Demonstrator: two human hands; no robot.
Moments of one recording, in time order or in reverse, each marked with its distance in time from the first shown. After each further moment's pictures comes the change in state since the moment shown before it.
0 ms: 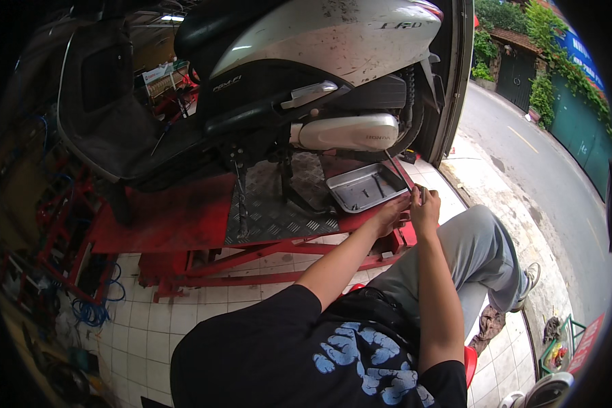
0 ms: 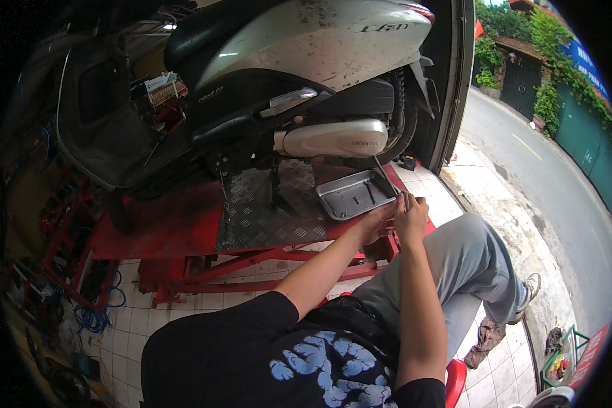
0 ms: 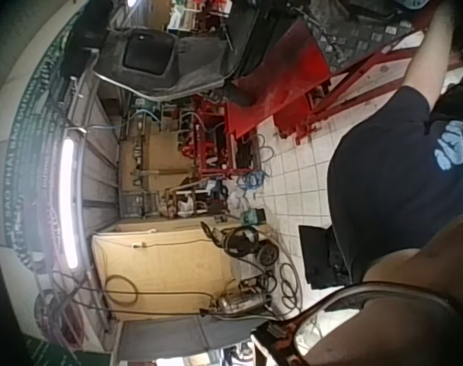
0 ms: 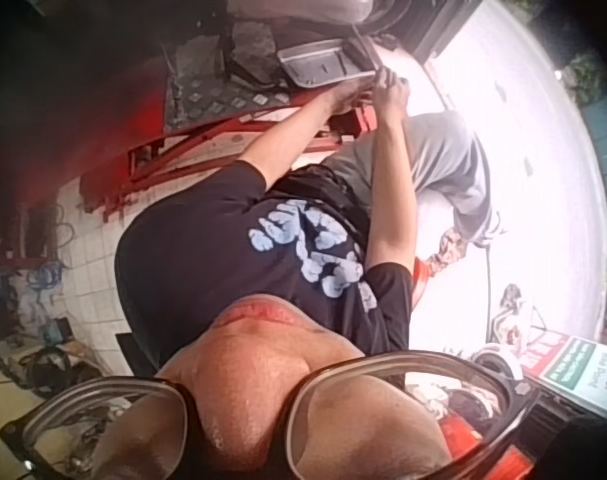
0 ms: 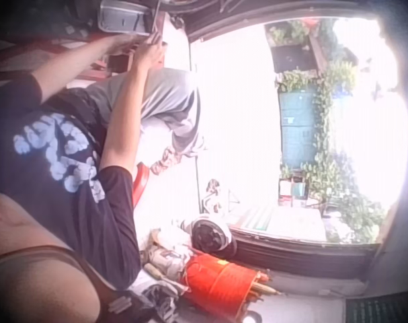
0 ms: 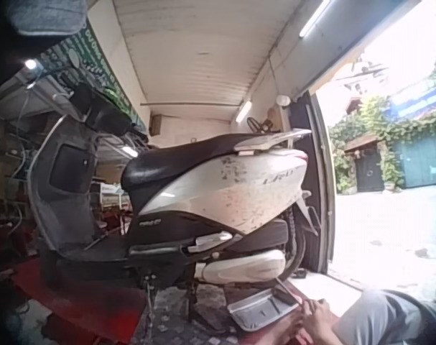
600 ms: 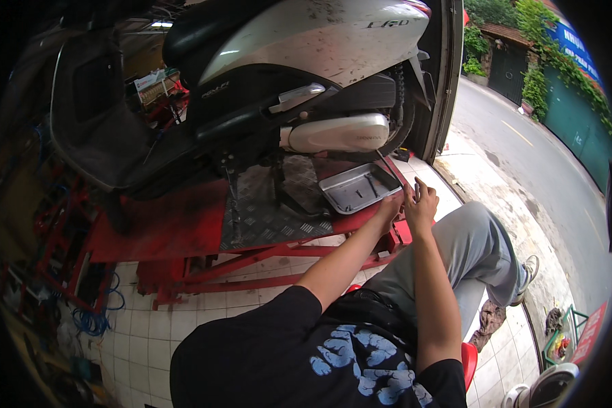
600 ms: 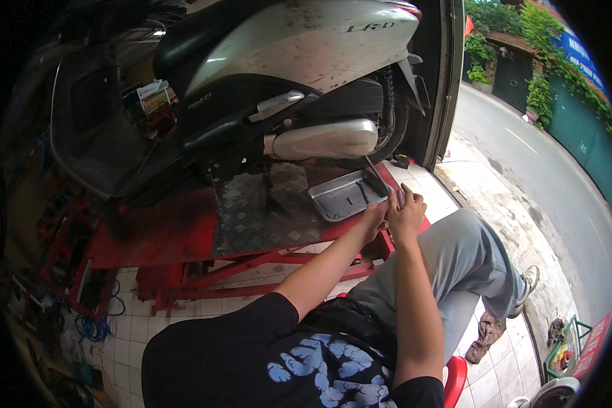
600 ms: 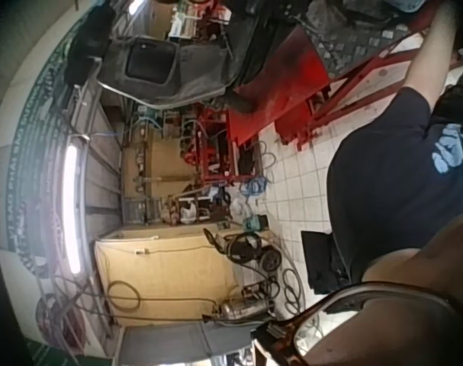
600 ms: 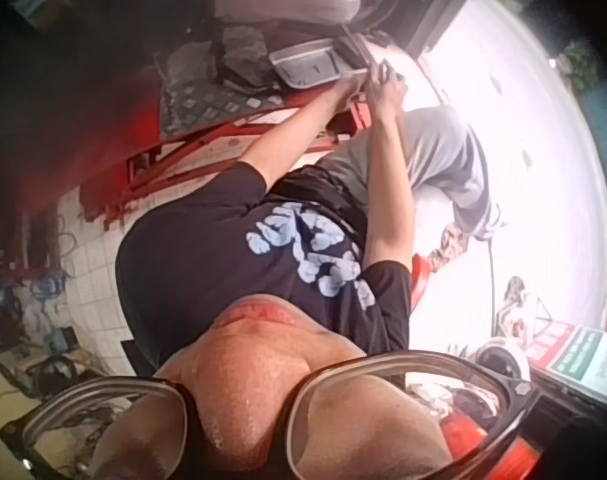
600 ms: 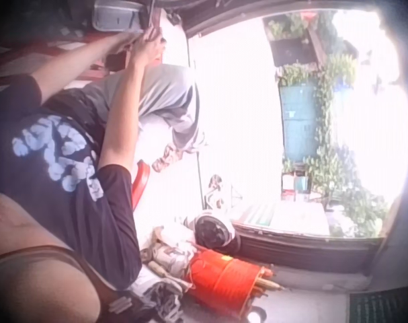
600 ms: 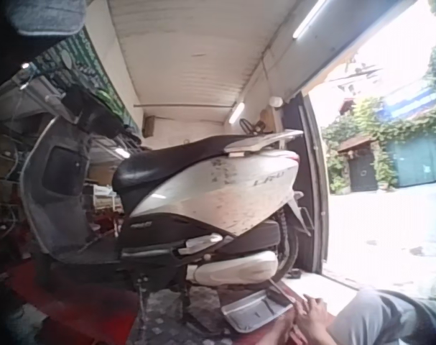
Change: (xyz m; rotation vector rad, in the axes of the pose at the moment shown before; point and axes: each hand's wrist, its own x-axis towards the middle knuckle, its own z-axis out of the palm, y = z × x) left_hand 0.021 -0.001 0.009 0.096 0.239 0.065; right_hand -0.001 -0.008 -0.001 -0.034 0.146 -0.002
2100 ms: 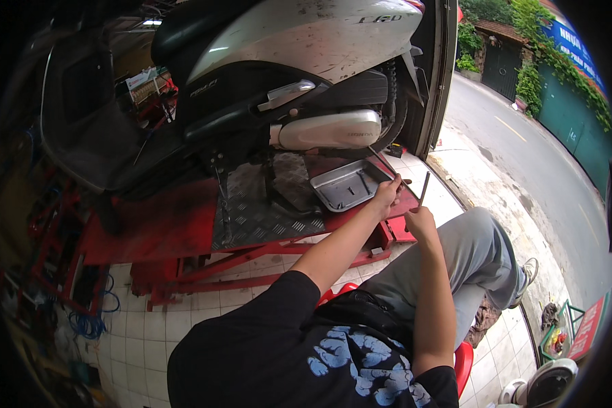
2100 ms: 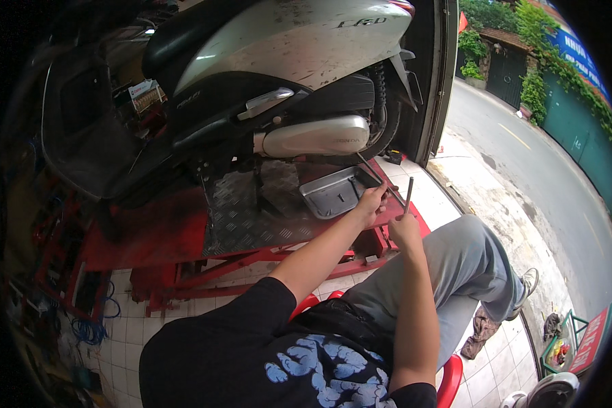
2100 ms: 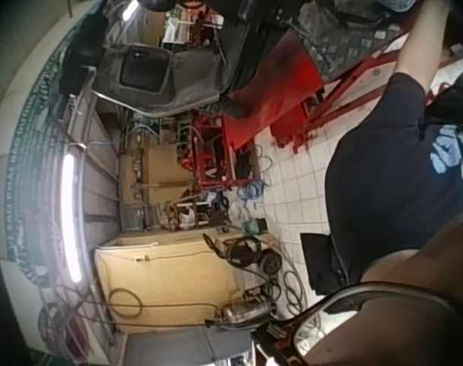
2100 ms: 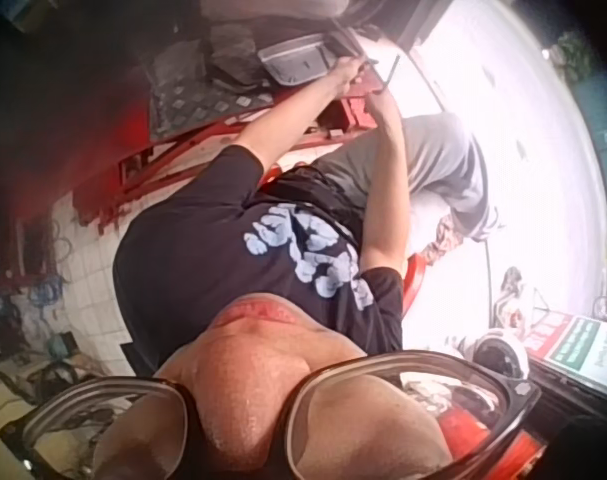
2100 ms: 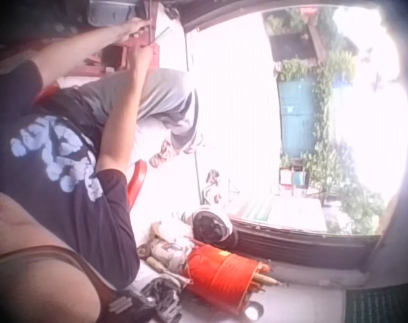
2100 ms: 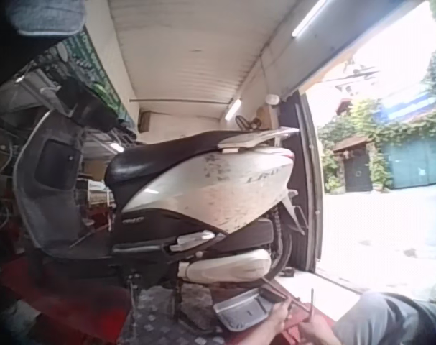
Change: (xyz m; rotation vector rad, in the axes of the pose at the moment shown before) left_hand 0.046 0.013 0.008 -0.158 -0.021 0.050; right_hand 0.004 0.038 -0.027 0.067 -0.621 0.362
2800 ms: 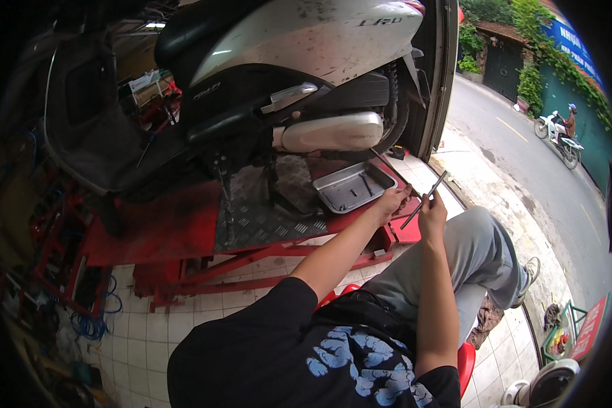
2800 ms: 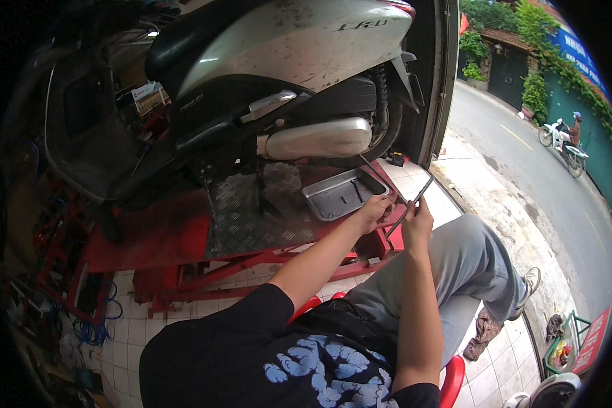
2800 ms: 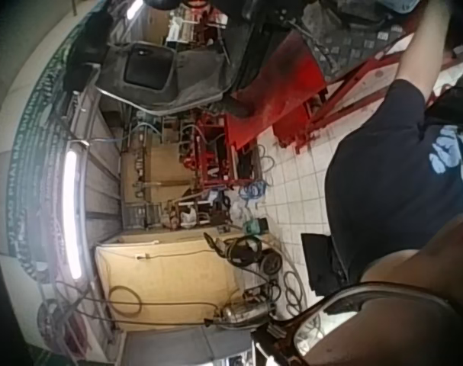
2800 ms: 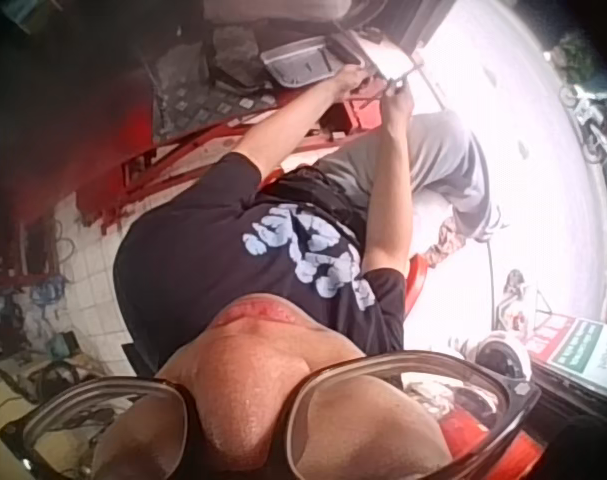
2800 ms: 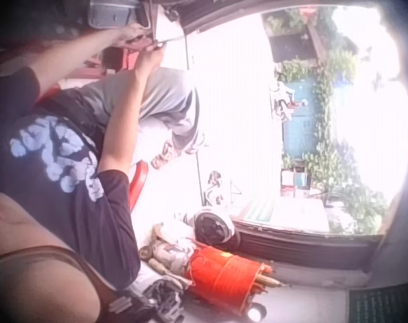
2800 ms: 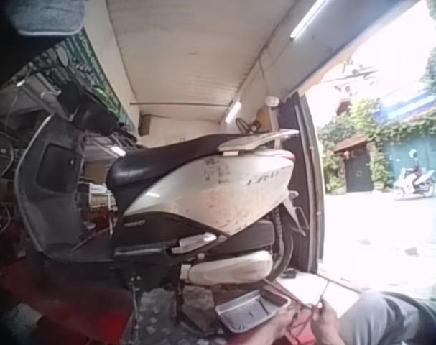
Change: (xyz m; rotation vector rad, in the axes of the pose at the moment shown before) left_hand -0.021 0.001 0.000 0.180 -0.093 -0.125; right_hand 0.008 0.006 0.001 0.175 0.519 -0.200
